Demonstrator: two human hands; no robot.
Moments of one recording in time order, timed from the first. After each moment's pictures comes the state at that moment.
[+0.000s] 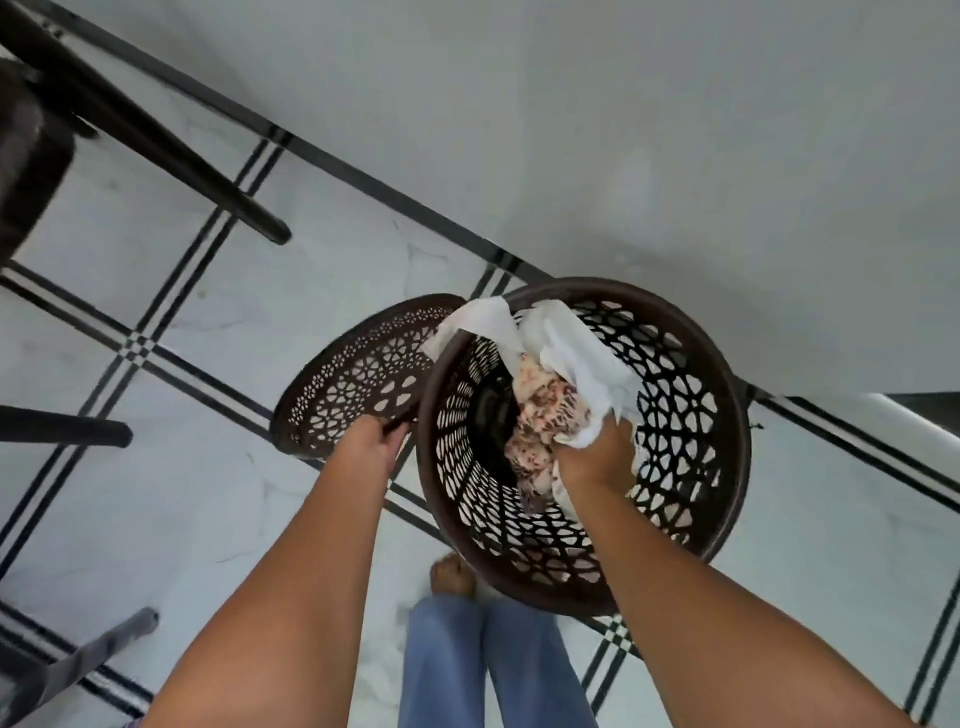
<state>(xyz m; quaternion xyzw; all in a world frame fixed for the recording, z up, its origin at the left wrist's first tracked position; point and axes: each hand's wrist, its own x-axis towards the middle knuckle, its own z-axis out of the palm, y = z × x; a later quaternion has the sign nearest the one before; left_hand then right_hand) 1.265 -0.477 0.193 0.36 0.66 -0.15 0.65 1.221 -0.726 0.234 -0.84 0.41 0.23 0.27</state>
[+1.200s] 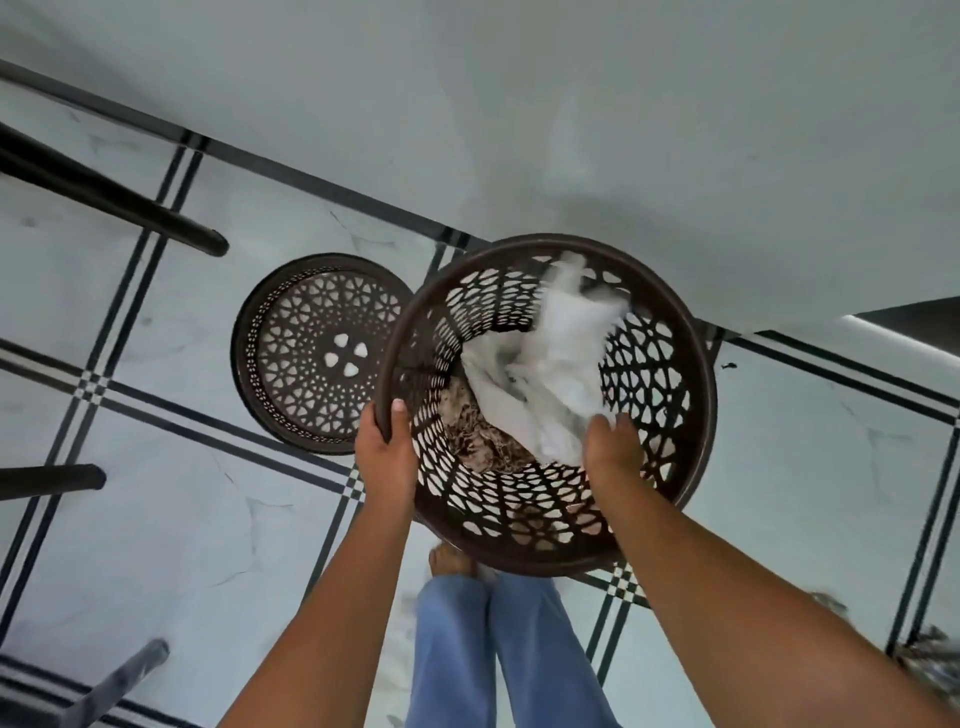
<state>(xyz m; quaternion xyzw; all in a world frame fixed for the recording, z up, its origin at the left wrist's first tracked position) 1.217 -0.561 0.229 0.78 0.36 -0.13 0.49 1.192 -0.786 0.211 -0.67 0.59 0.18 0.40</state>
